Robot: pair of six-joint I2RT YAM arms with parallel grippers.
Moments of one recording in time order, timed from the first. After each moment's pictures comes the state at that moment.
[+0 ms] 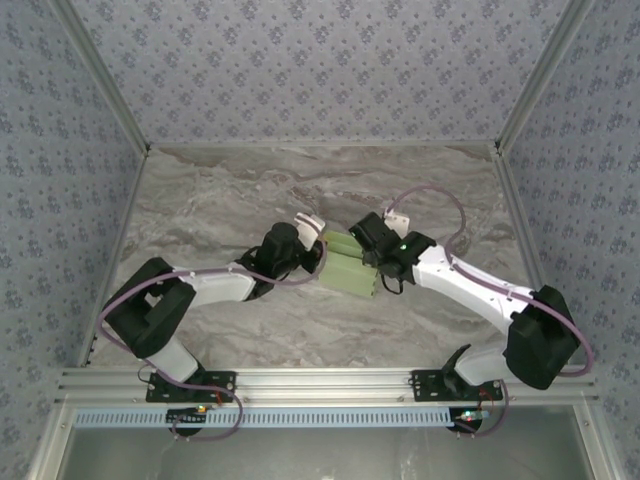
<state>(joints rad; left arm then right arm) -0.78 1.60 0.72 0.46 0.00 -0.05 0.76 1.37 1.01 -0.72 0.44 0.91</state>
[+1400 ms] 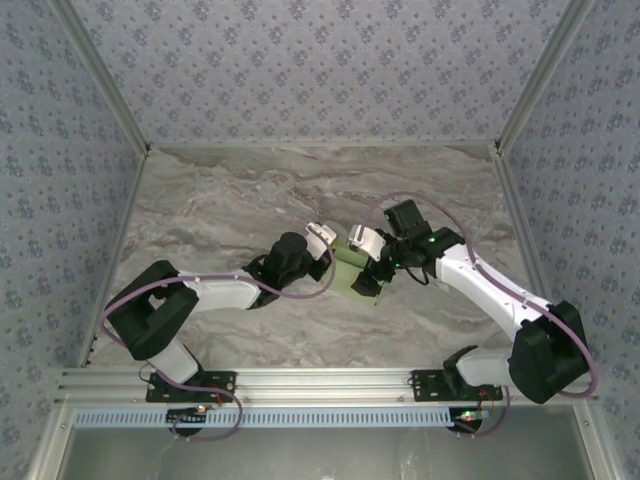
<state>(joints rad) -0.86 1.60 0.70 0.50 -0.08 0.03 0.53 1.30 0.94 -0.65 -0.41 -0.58</state>
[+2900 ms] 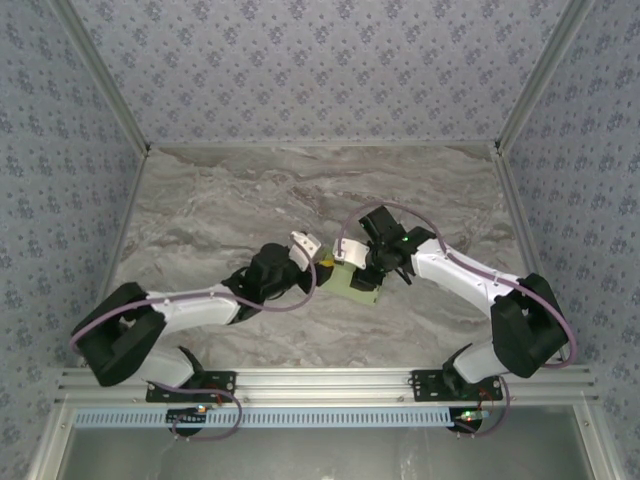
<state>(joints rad) -0.87 1.38 0.54 0.51 0.04 -0.09 0.63 1.45 0.97 -0.63 -0.20 -0.71</state>
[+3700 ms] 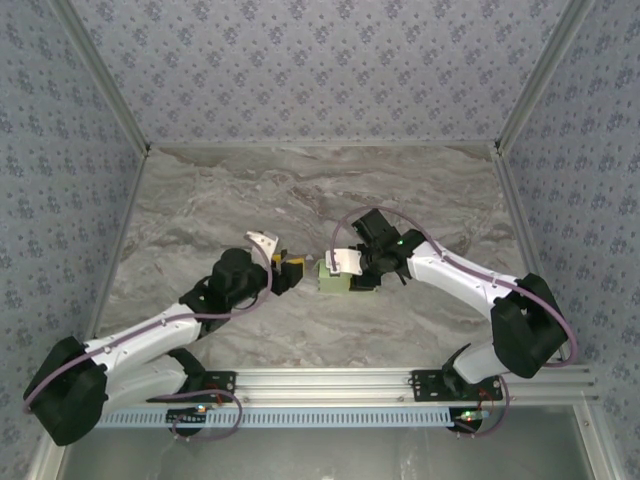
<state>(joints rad) -0.75 1.02 0.43 0.25 0.04 -0.32 0.68 1.45 0.97 -0.61 -0.17 -0.94</state>
